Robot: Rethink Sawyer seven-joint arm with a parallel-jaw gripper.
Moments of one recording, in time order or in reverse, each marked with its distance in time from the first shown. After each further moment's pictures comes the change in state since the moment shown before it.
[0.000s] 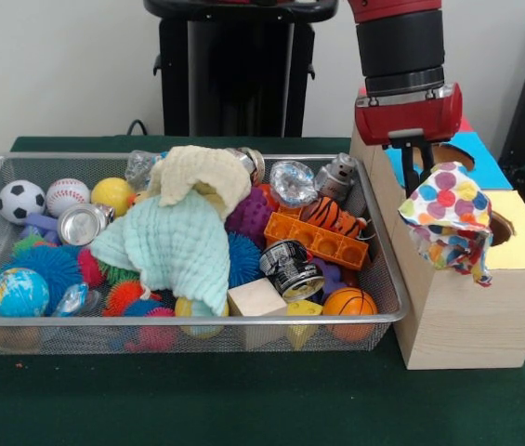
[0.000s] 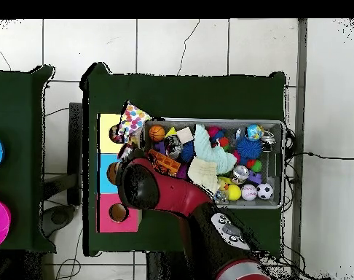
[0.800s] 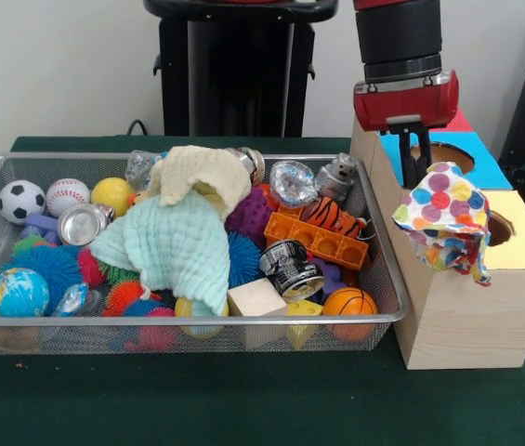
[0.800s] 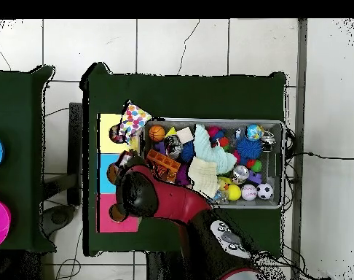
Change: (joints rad) arm 0.002 -0.031 -0.002 0.054 0.000 0.000 0.000
